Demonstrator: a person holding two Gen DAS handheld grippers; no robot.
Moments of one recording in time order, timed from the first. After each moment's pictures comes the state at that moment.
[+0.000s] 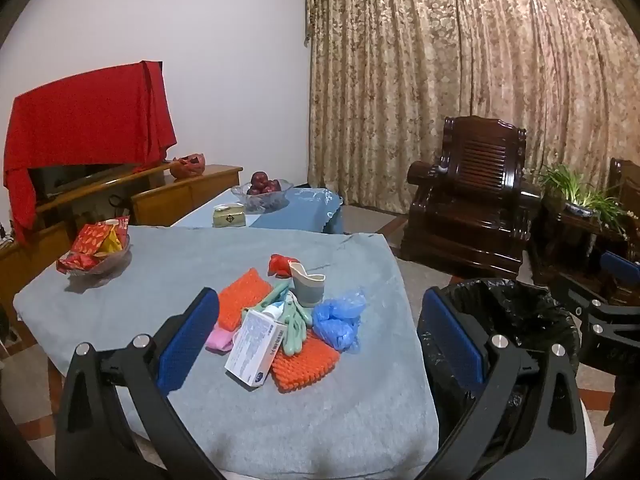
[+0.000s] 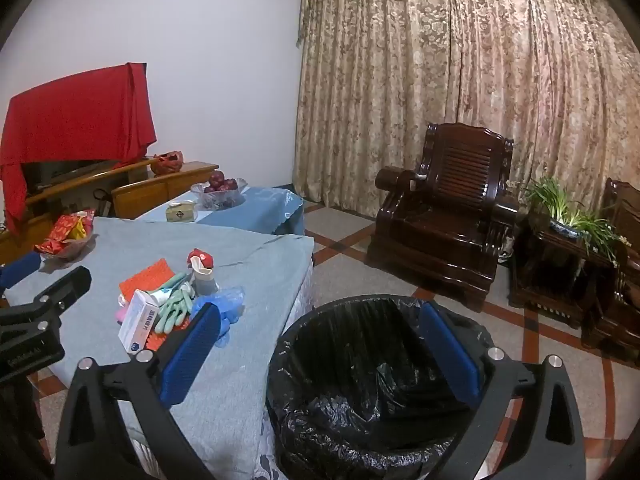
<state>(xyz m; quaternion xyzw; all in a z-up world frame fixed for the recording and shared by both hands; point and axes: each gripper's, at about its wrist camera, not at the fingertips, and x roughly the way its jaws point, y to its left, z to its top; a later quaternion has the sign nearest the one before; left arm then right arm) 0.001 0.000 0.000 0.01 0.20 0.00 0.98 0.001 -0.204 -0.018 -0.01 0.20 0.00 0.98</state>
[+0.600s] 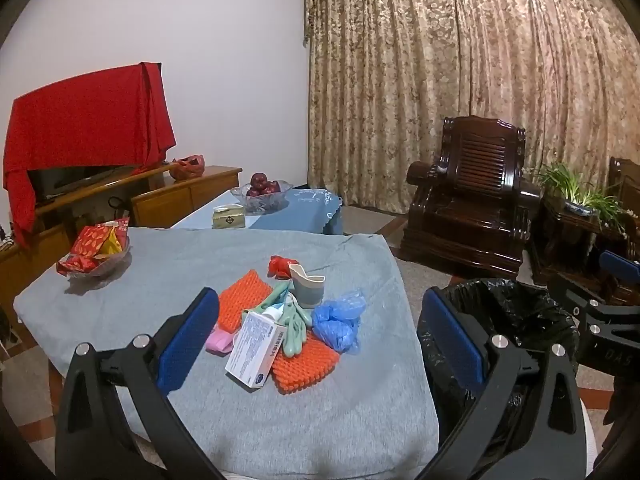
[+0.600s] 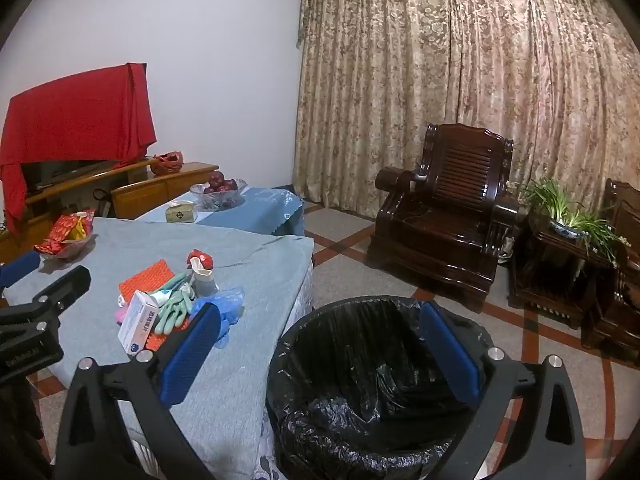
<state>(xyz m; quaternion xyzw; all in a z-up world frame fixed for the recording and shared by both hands) 0.002 -0.001 0.000 0.02 0.19 0.00 0.98 0.003 -0.203 -0.018 -0.01 0.20 0.00 0.98</state>
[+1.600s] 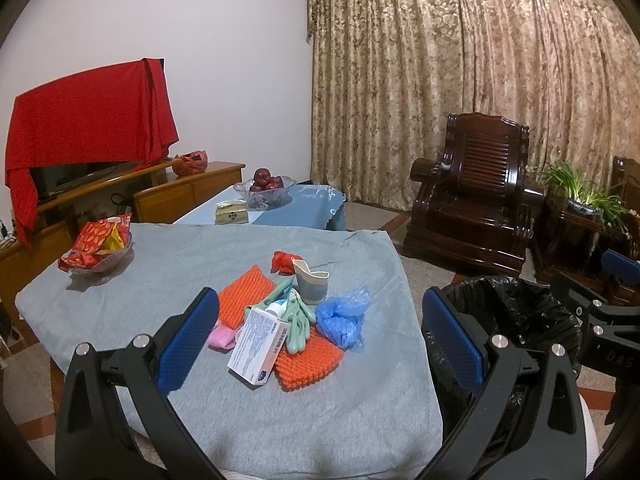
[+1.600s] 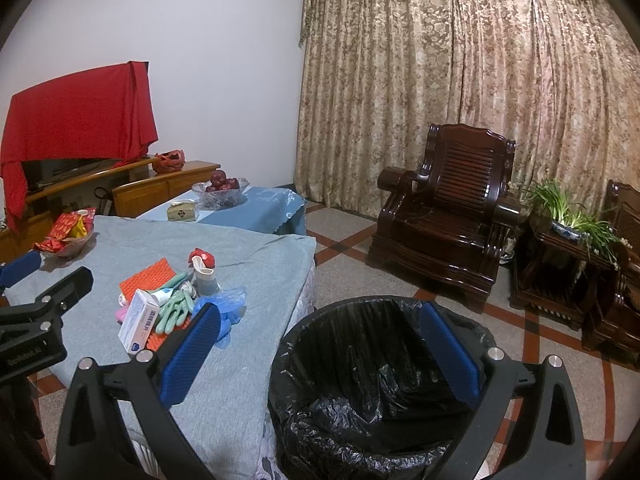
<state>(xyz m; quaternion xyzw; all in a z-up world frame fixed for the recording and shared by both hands) 0.006 0.004 0.005 0.02 0.20 0.00 0.98 0.006 -0.201 -0.019 -0.01 0.20 0.00 0.98</state>
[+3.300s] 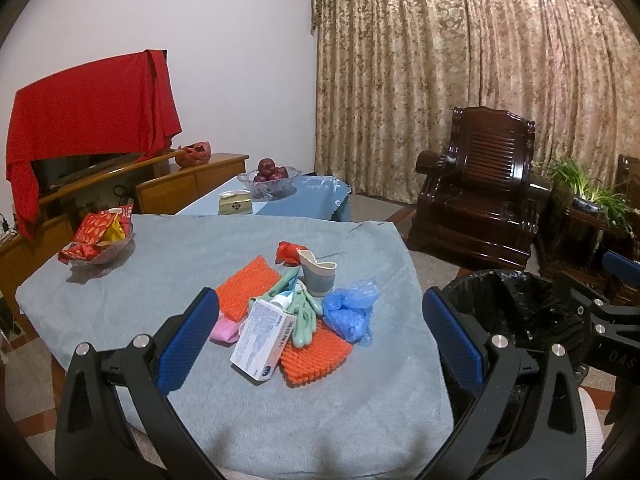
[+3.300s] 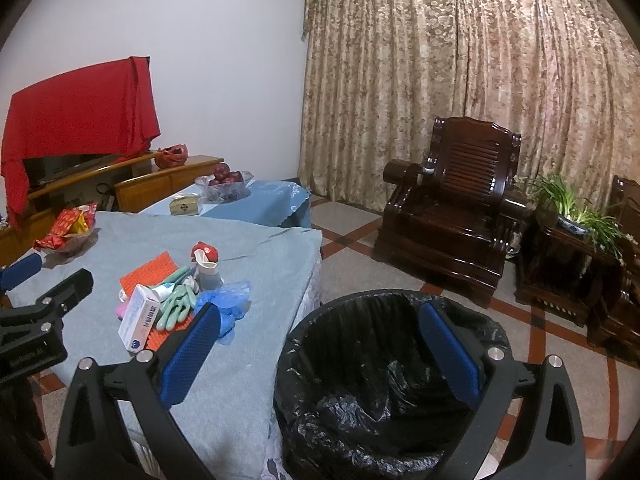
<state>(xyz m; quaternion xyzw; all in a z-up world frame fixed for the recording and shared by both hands) 0.016 0.022 -0.020 0.01 0.21 0.01 0.98 0.023 -0.183 -0.051 -0.01 0.21 0.01 0.98</state>
